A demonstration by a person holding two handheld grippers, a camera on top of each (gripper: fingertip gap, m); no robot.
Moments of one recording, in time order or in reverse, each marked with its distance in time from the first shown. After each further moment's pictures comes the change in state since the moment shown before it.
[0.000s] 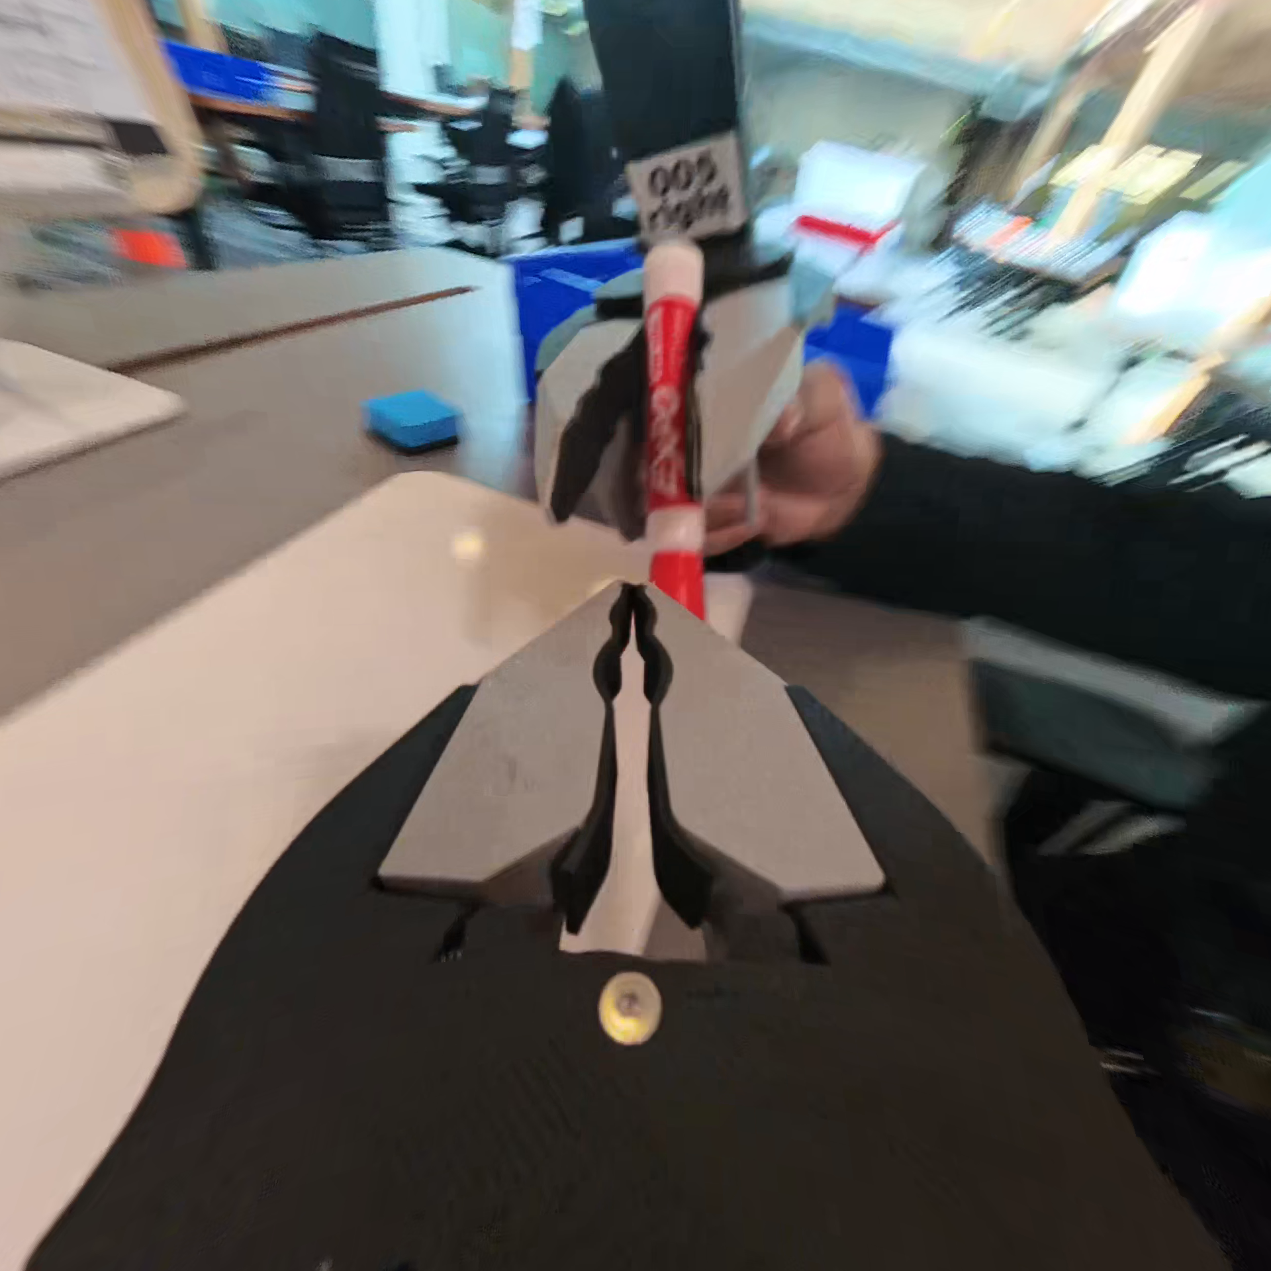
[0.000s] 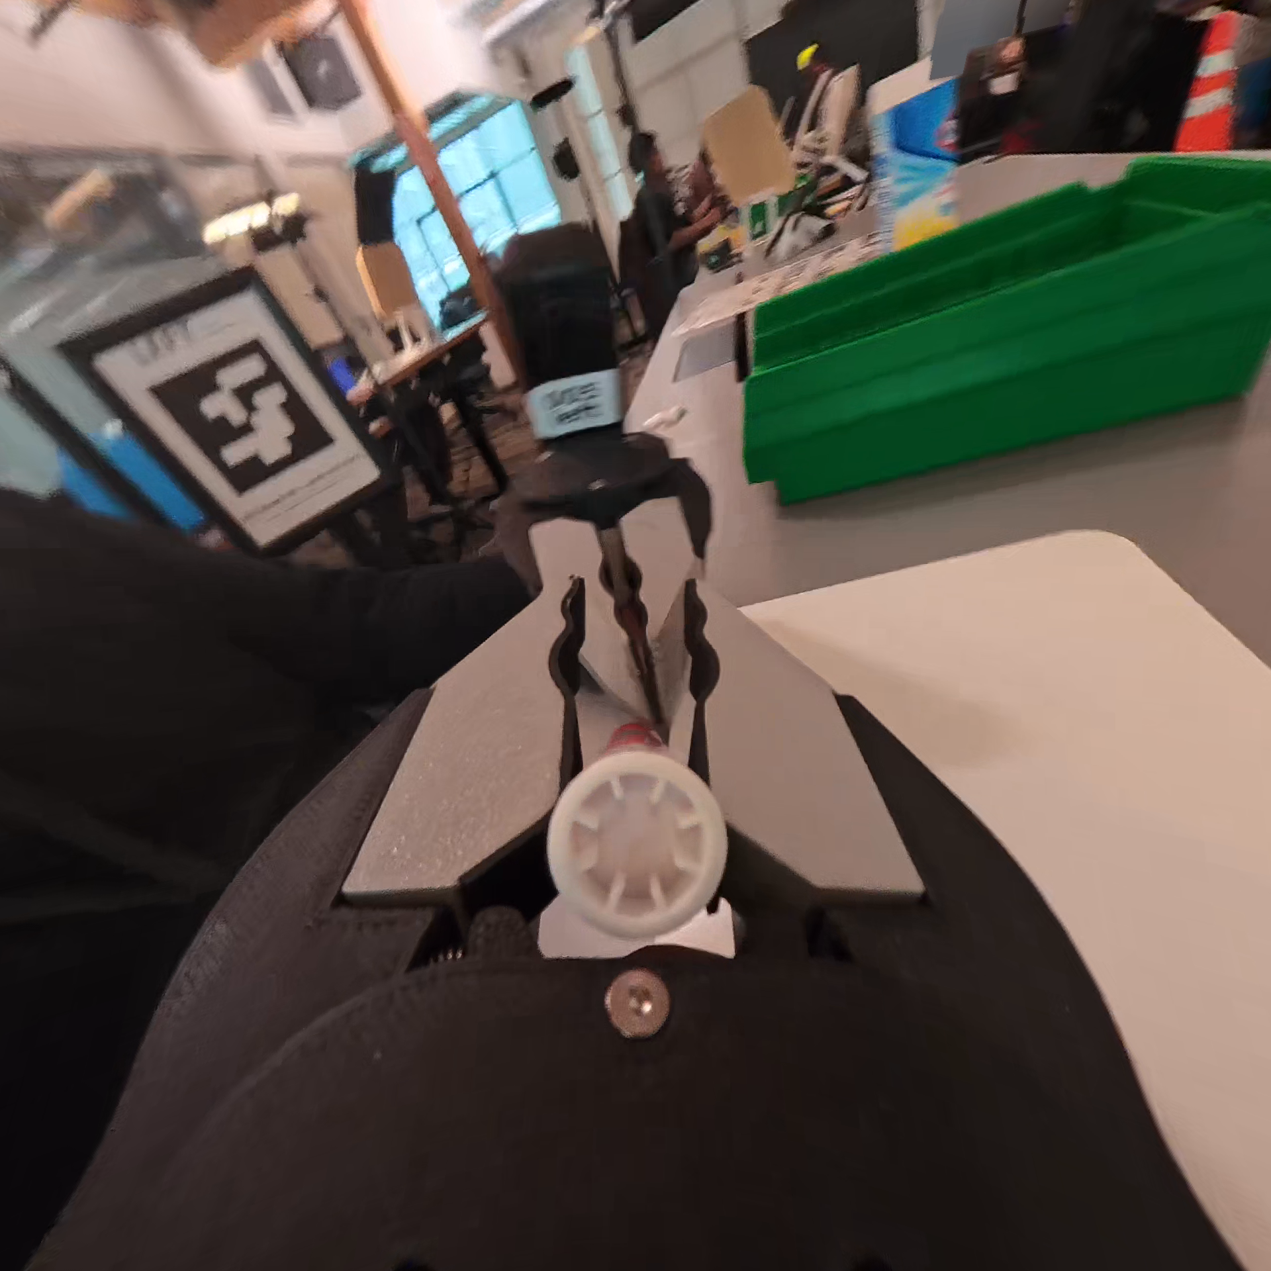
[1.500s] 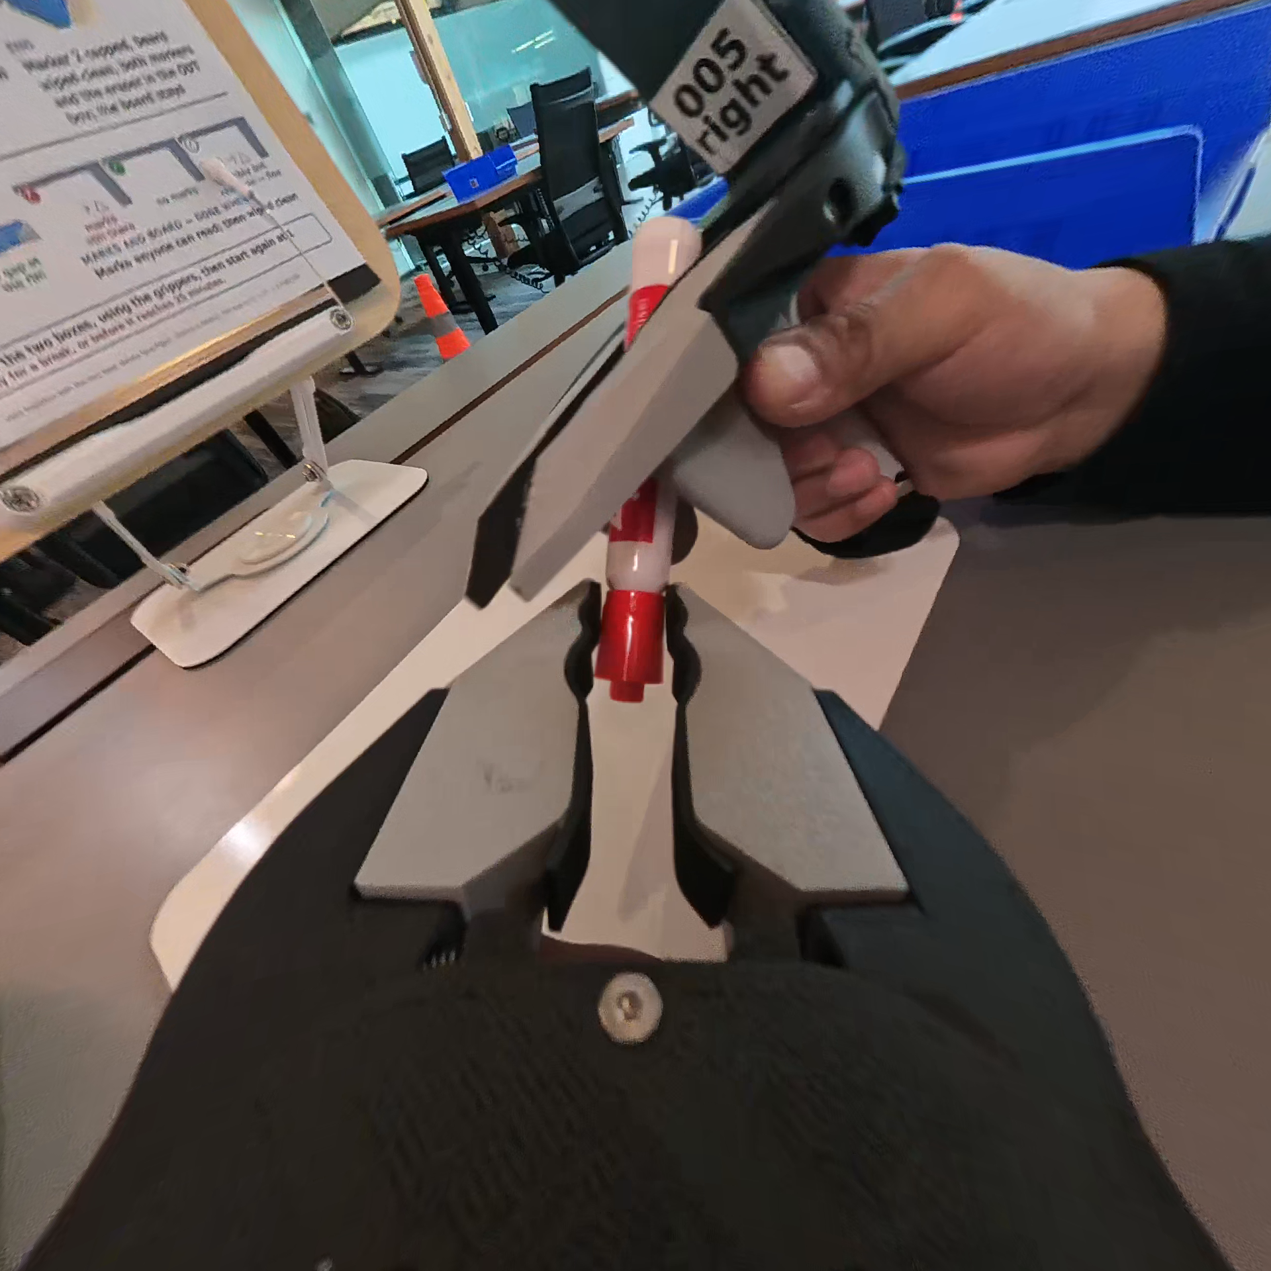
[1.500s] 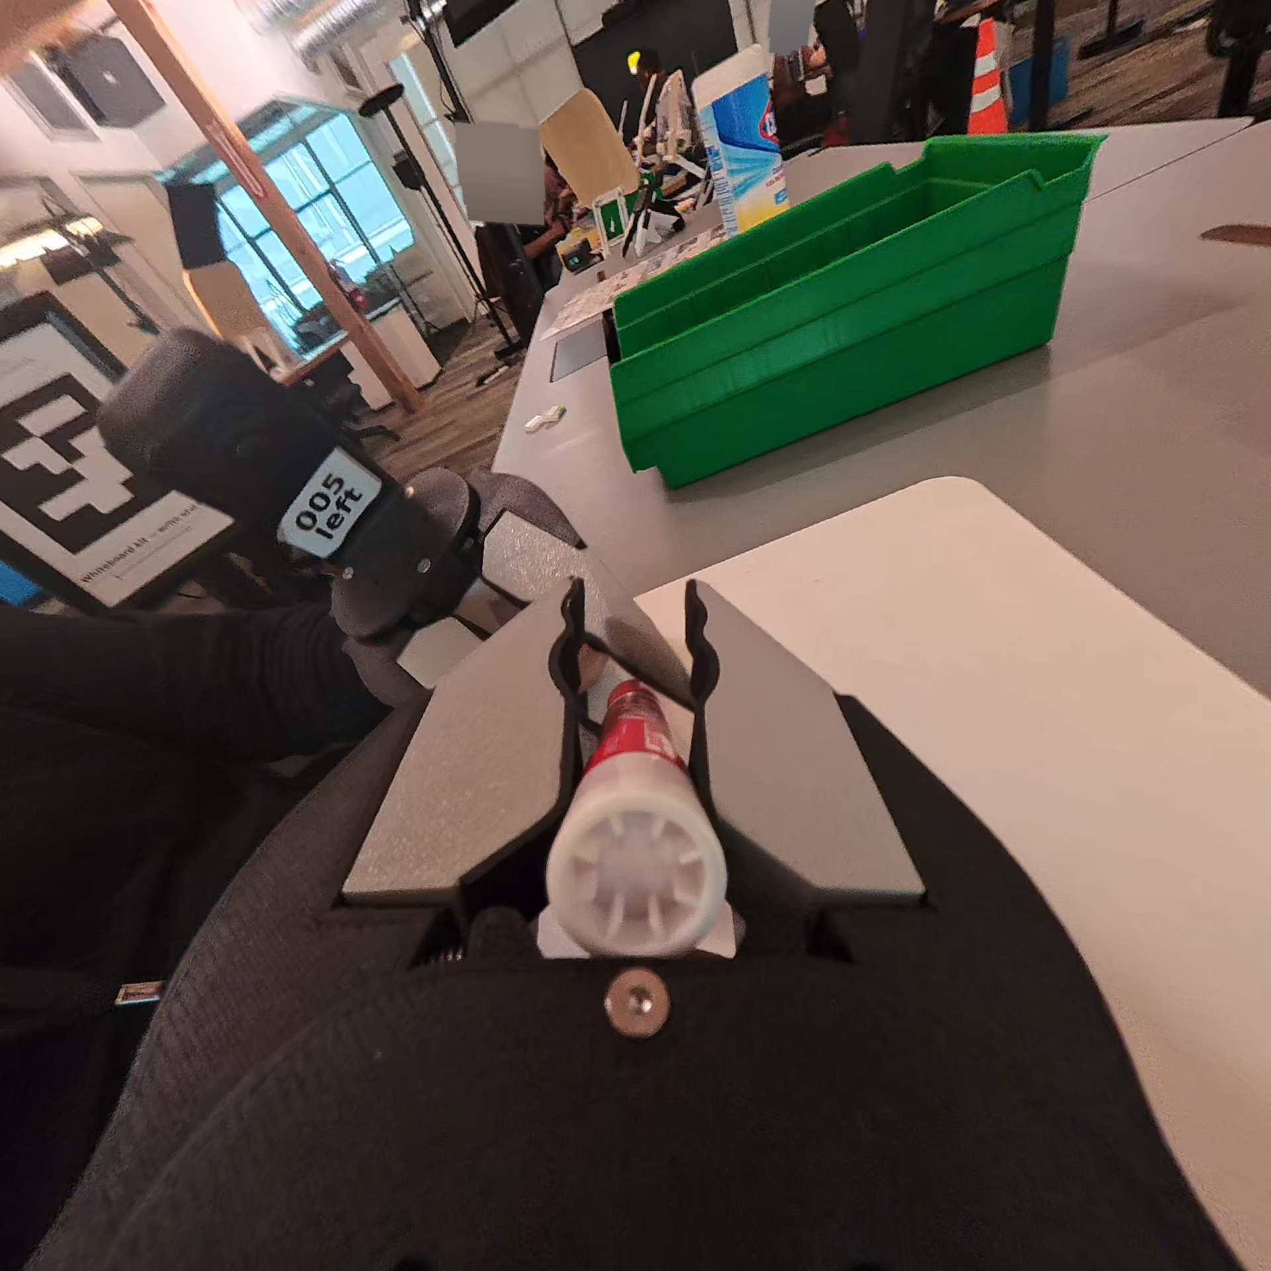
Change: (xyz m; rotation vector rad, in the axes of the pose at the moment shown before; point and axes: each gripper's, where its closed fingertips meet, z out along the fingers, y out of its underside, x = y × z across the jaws) left arm -0.020 0.005 0.021 -0.068 -0.350 0.391; right arm 0.035 0.008 0.000 0.002 0.201 0.050
